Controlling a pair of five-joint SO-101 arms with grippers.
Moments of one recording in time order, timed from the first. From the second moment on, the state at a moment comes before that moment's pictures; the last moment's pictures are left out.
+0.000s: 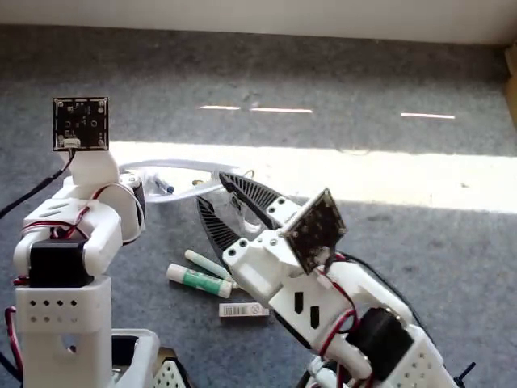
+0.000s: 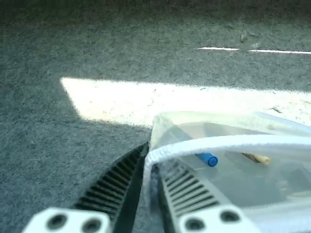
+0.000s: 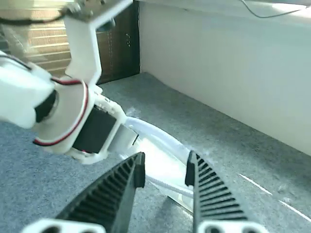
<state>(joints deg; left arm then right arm) -8.7 -49.5 33.9 72.2 7.2 -49.2 -72.8 43.7 43.2 2.8</state>
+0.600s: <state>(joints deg) -12.5 -49.5 33.9 72.0 8.3 -49.2 -62.5 29.5 74.4 -1.5</state>
